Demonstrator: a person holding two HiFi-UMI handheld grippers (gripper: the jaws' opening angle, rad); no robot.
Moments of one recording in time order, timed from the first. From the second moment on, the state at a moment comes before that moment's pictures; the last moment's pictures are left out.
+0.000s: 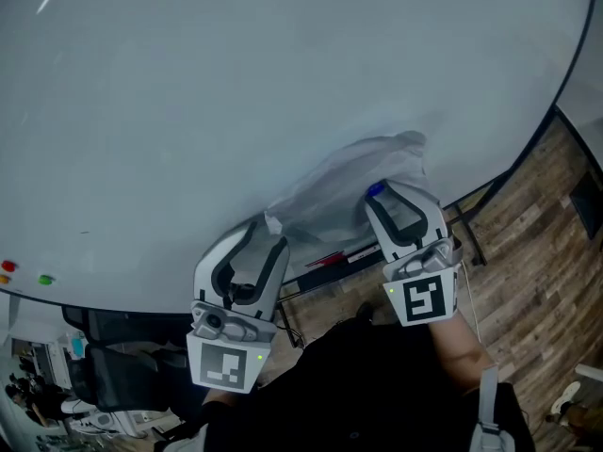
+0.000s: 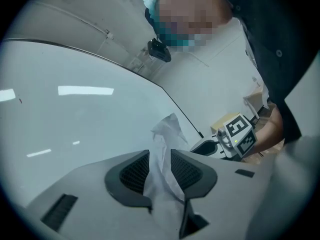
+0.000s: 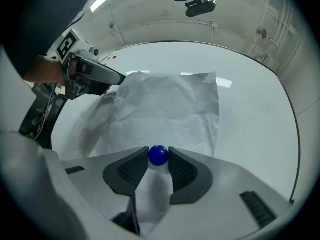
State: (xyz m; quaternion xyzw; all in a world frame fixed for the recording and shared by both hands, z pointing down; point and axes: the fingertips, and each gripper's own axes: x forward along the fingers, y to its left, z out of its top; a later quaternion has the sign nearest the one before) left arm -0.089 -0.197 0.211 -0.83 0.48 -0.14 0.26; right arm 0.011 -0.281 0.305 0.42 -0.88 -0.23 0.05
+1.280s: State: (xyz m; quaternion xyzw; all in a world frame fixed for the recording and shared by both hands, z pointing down) left arm -0.082 -0.212 0.222 -0.81 0.49 -0.16 0.29; right arm 0.017 -0.256 0.294 0.41 -0.88 -0.23 0.06
